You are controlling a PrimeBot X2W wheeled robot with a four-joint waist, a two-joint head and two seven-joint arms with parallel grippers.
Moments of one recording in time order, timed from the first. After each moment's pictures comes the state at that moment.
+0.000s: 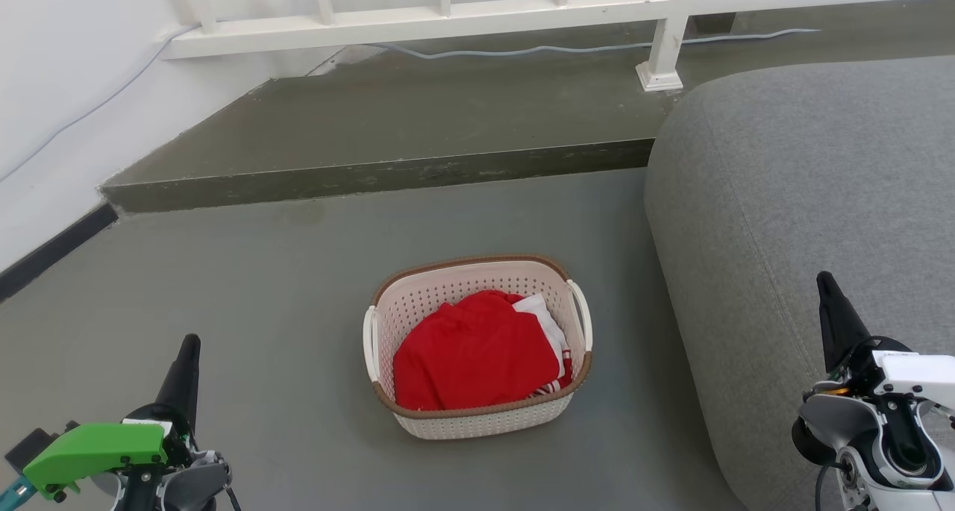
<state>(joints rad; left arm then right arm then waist) -0.06 0.04 0.09 0.28 -1.60 -0.12 0.11 -0.05 -0.11 -0.02 0.28 1.70 0.11 0.02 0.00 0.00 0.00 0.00</state>
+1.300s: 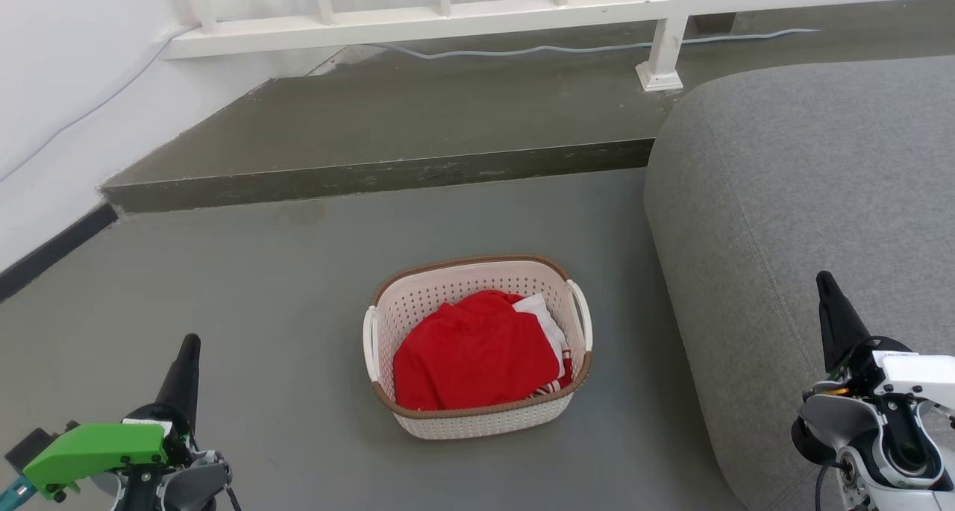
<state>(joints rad) -0.06 0.04 0.09 0.28 -1.60 -0.12 0.11 -0.05 -0.11 -0.03 0.28 1.70 0.12 0.03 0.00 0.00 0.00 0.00</state>
